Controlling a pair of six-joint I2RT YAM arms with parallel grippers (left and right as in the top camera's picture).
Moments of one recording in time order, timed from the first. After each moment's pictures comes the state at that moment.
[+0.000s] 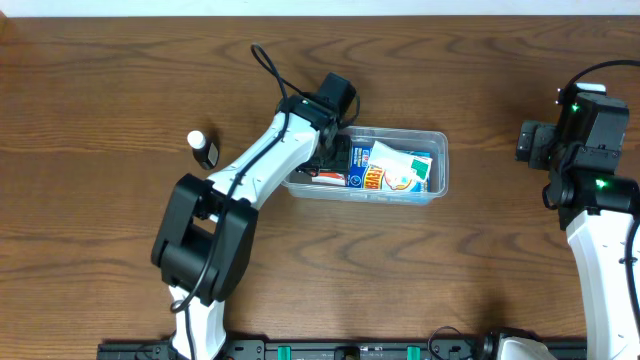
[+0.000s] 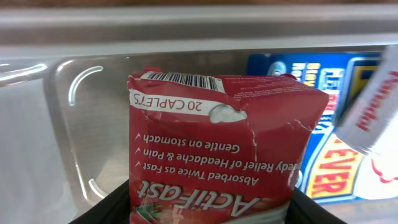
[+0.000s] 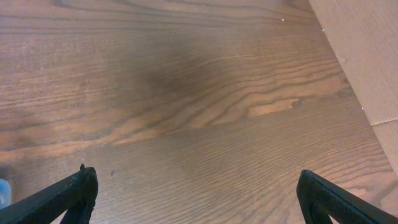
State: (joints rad) left arm -0.53 2.03 1.53 -0.89 0.09 -0.44; right arm -0.15 1.26 1.03 -0.54 0.27 -0.06
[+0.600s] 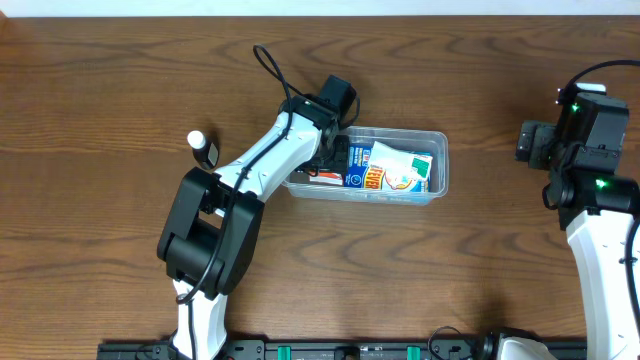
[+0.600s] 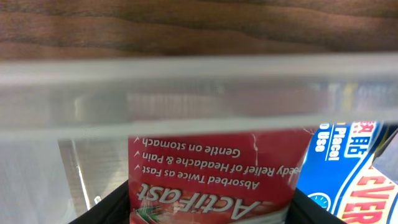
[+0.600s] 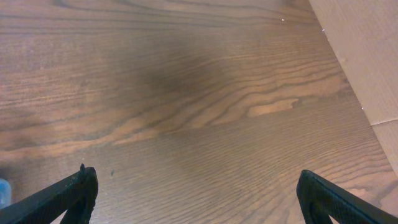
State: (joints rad) left arm -0.52 2.06 1.53 -0.86 0.05 -0.45; right arm -0.15 1.26 1.03 -0.54 0.27 -0.06
